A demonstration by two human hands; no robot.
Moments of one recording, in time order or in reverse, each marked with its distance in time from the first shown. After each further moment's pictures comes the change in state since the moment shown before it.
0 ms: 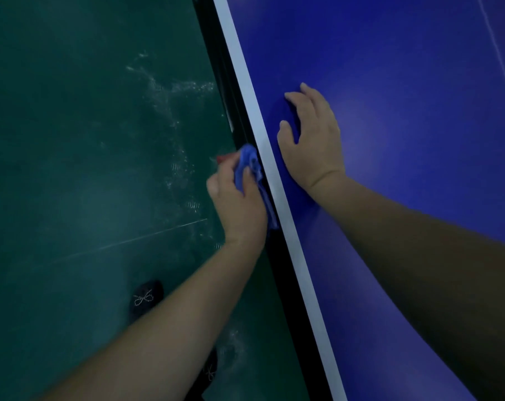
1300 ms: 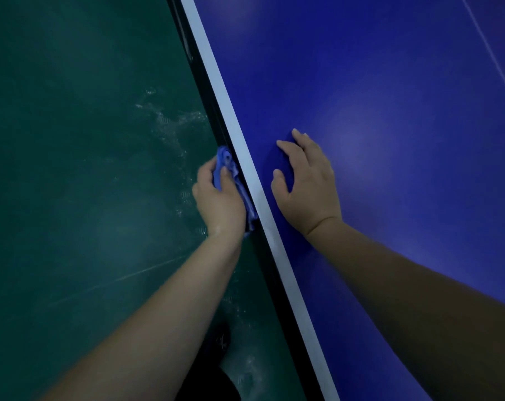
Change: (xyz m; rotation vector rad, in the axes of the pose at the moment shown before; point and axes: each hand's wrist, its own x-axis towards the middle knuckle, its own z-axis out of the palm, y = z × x) left_hand 0.076 0.027 0.012 0.068 0.044 -0.049; right_hand 0.004 0.004 0.001 -0.006 -0.031 0.014
